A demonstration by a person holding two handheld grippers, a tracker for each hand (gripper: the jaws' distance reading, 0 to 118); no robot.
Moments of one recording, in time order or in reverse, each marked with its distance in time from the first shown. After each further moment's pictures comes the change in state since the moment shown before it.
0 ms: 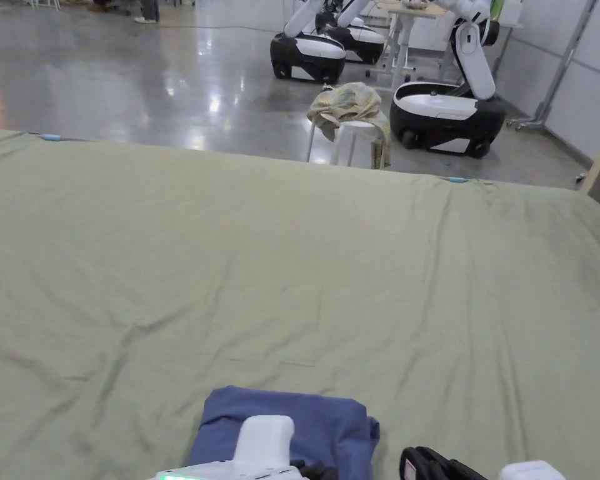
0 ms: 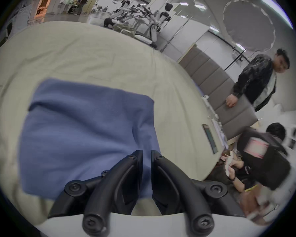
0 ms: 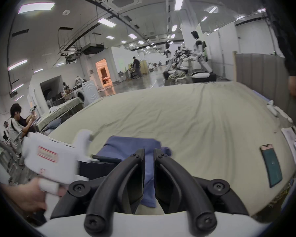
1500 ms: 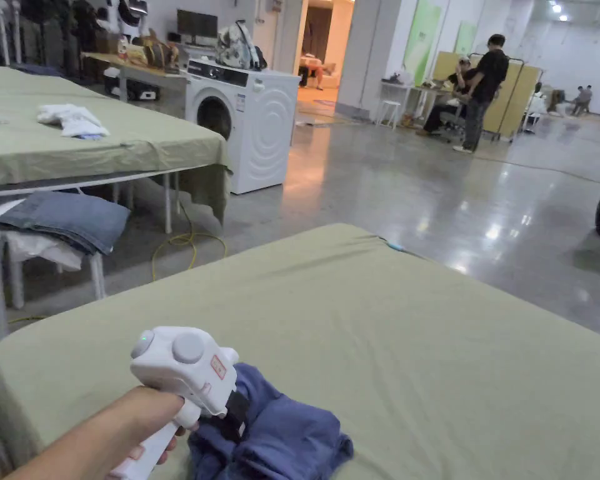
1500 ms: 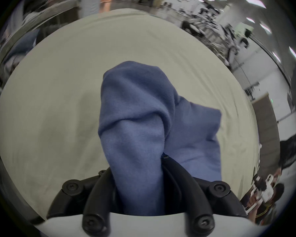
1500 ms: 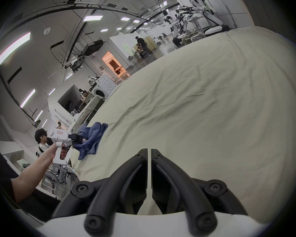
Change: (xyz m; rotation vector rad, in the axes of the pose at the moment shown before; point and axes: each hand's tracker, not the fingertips) left arm -0.460 0.119 0.281 -0.037 0.516 0.436; right arm -0.060 -0.029 -0.123 -0.186 0.230 -0.305
